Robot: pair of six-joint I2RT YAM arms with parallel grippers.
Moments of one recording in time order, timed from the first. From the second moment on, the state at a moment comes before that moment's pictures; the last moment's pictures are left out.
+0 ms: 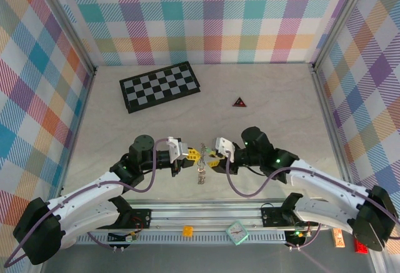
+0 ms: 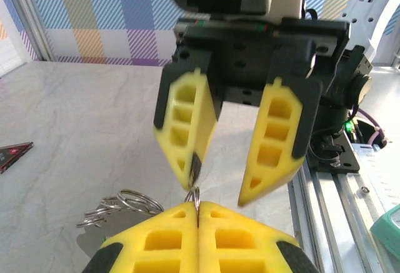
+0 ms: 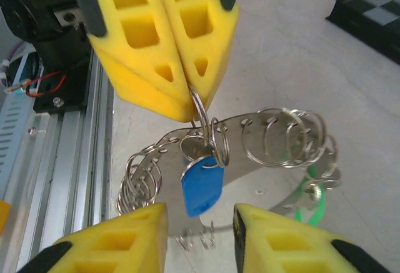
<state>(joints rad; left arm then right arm) -0.73 0.91 0.41 0.29 0.64 0.18 0.83 0.97 0.61 -0.17 -0.49 -0.31</state>
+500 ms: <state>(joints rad) -0.73 0.93 0.41 0.33 0.65 0.16 0.83 1.10 0.60 -0.08 -0.55 -0.23</state>
